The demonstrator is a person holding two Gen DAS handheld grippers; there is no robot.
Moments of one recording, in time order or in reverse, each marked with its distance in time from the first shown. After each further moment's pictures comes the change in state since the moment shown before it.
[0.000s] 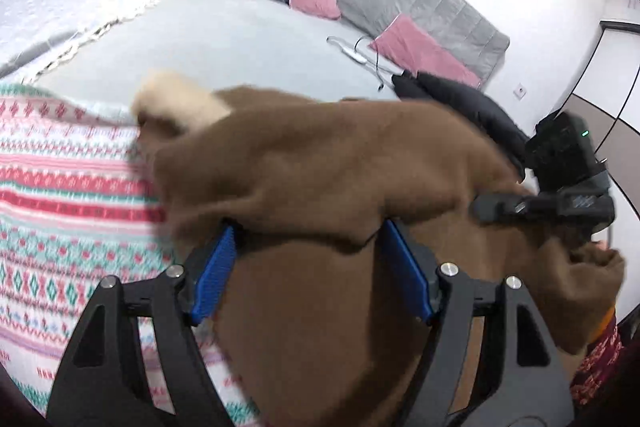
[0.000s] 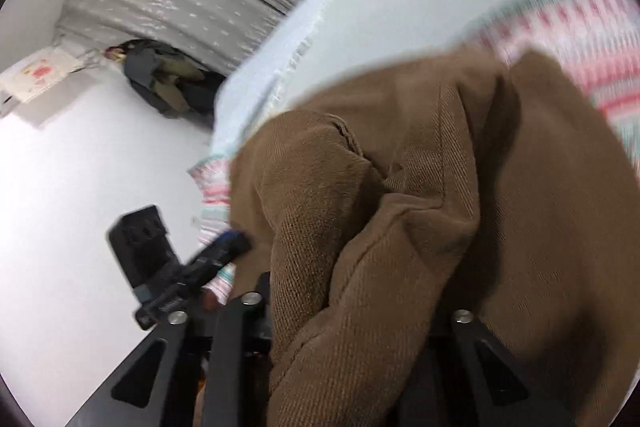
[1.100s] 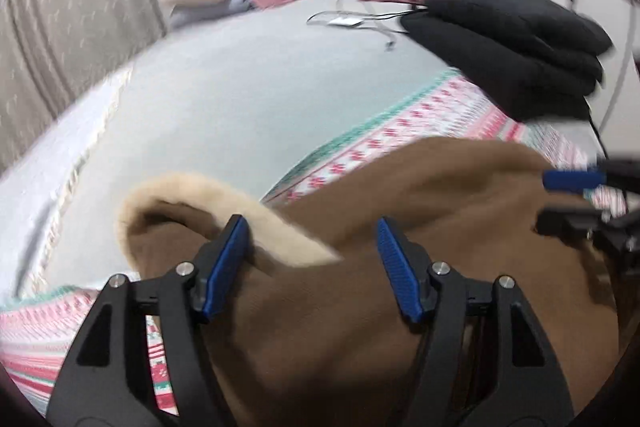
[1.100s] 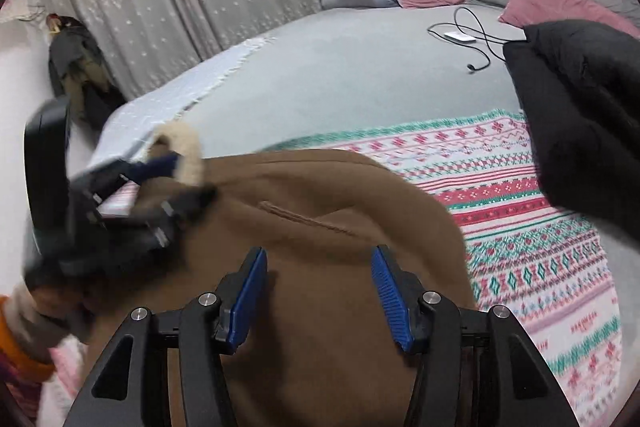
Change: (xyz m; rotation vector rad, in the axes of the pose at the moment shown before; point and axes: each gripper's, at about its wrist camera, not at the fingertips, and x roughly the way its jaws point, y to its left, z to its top) left arm 0.145 -0.085 0.074 0.432 0.109 0.325; right arm -0.023 -0.040 -0.008 -0.181 -0.235 -0.552
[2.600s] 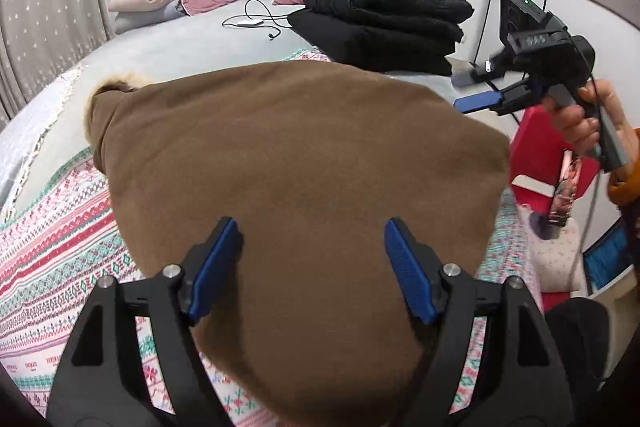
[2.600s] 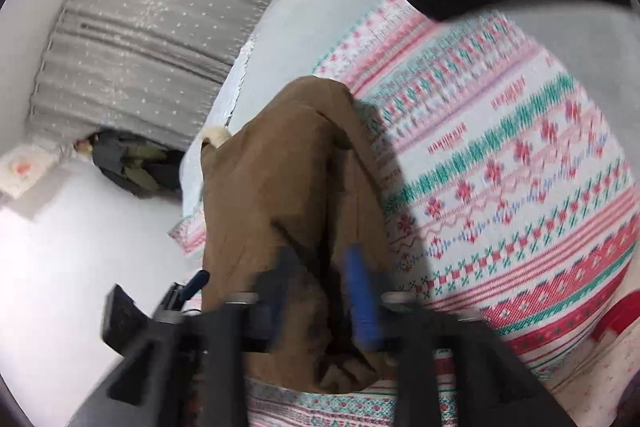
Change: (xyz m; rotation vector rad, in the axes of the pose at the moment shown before) left arm -0.160 -0.100 -0.116 0.086 -0.025 -0.261; right arm -0.151 -0.167 -0.091 0.462 0.169 0.380
